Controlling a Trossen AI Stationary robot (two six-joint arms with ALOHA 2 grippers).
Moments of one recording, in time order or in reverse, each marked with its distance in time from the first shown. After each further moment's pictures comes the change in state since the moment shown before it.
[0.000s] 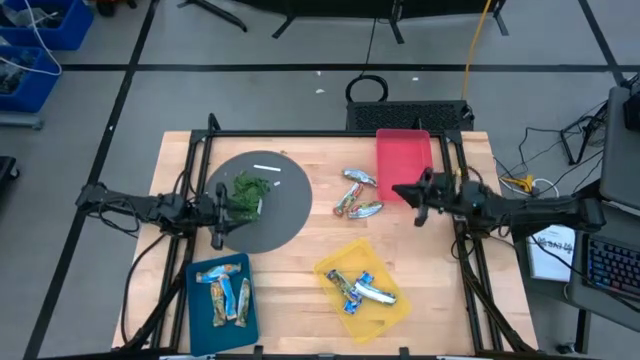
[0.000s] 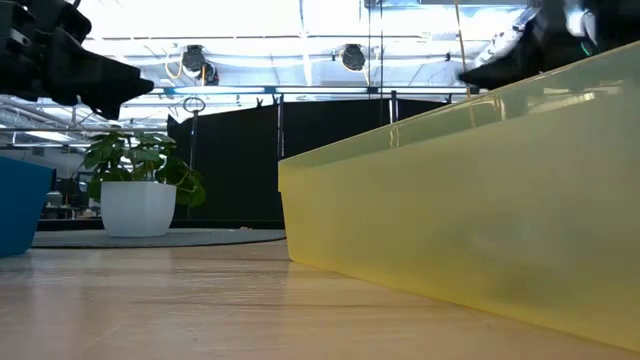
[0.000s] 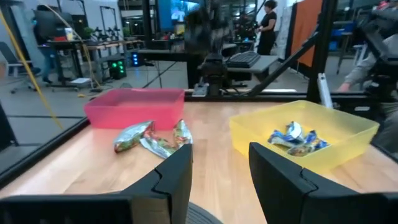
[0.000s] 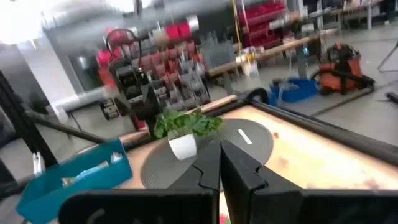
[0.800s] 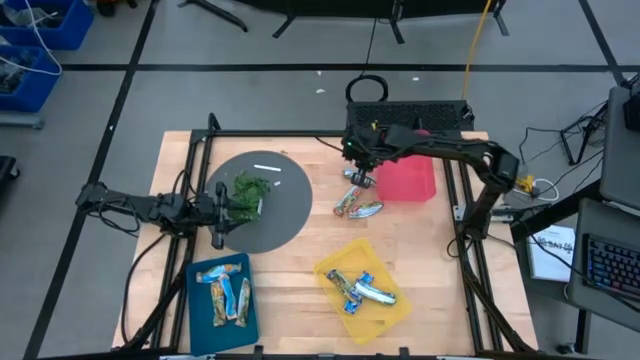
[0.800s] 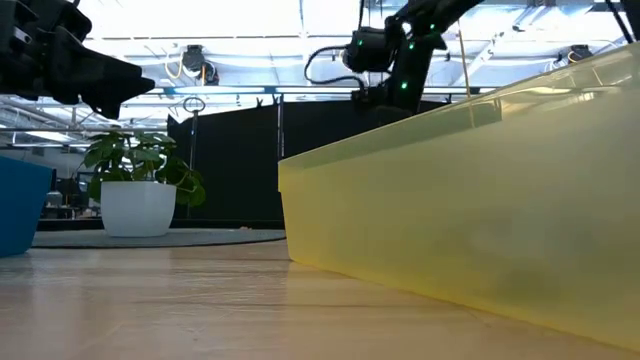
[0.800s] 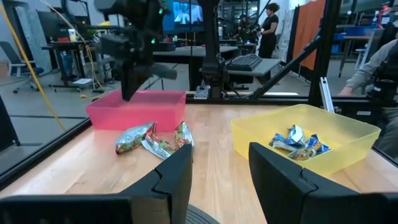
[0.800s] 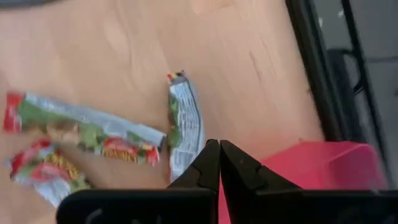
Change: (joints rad) left arm 0.000 0.005 0.000 0.015 -0.012 -0.005; right arm -0.314 1.296 1.267 -1.248 0.027 -0.432
